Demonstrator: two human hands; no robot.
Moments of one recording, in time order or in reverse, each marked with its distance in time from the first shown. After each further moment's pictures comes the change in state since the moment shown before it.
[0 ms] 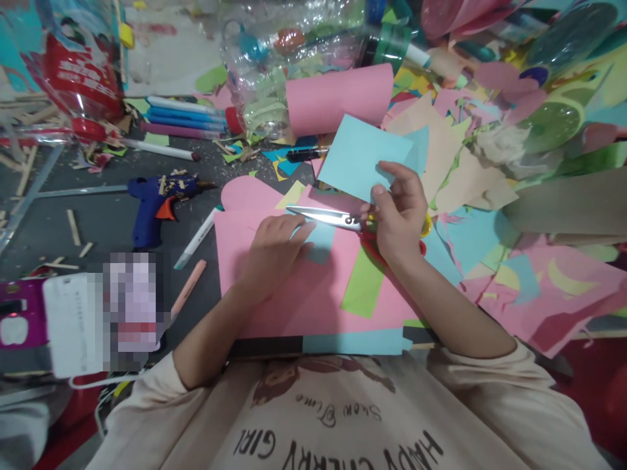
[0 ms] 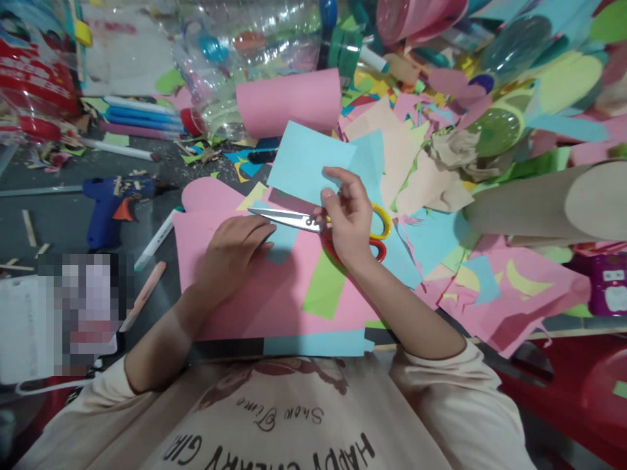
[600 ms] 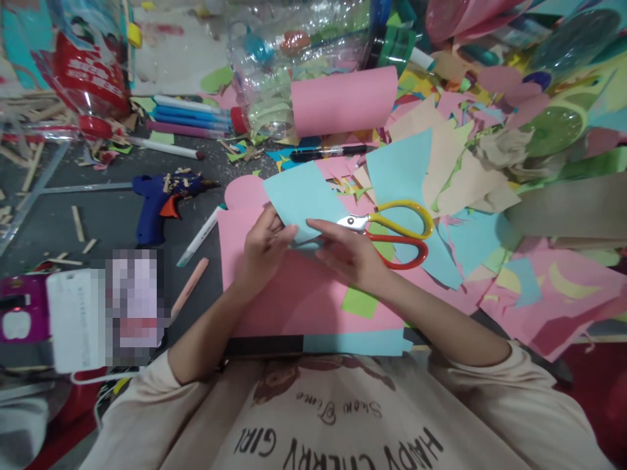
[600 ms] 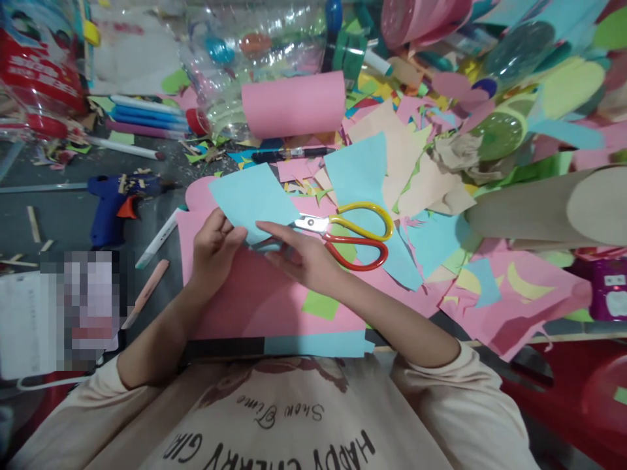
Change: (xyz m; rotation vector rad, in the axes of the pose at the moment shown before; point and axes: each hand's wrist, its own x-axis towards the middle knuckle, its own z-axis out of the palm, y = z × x) left_hand 0.000 -0.004 0.002 -1.086 0.259 -0.412; right_hand -0.032 -0.041 0.016 0.092 -0.491 -0.109
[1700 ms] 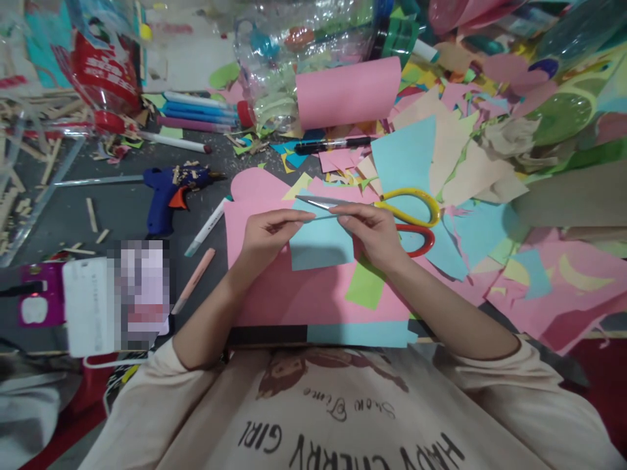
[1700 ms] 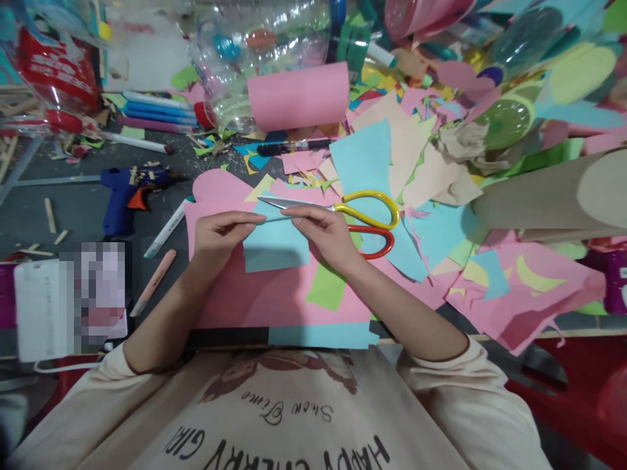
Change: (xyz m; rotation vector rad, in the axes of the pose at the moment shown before) left_hand 0.002 0.006 -0.007 0.028 0.000 -0.071; right_hand 0.008 0.019 -0.006 0.350 0.255 0.202
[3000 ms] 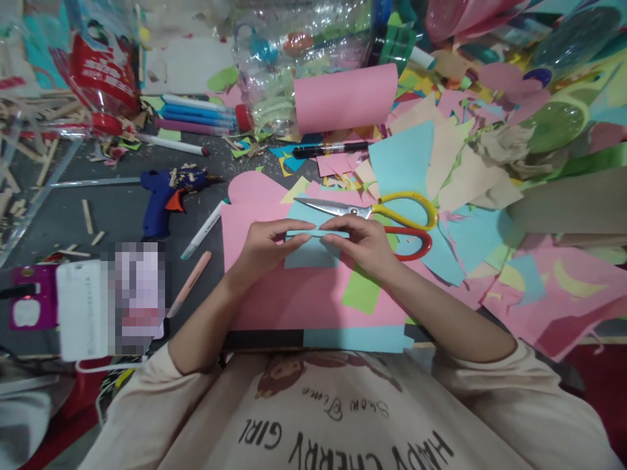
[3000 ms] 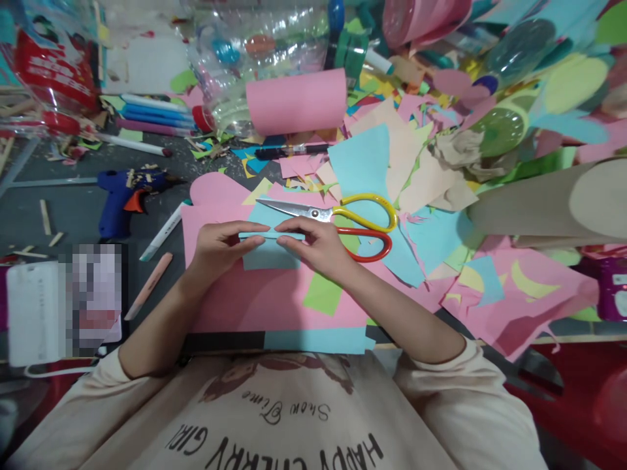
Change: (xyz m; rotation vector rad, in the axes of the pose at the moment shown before) left_hand -0.002 0.000 -0.003 0.133 -0.122 0.057; right_hand -0.003 0.002 -0.001 -0.173 -0.103 -0.105
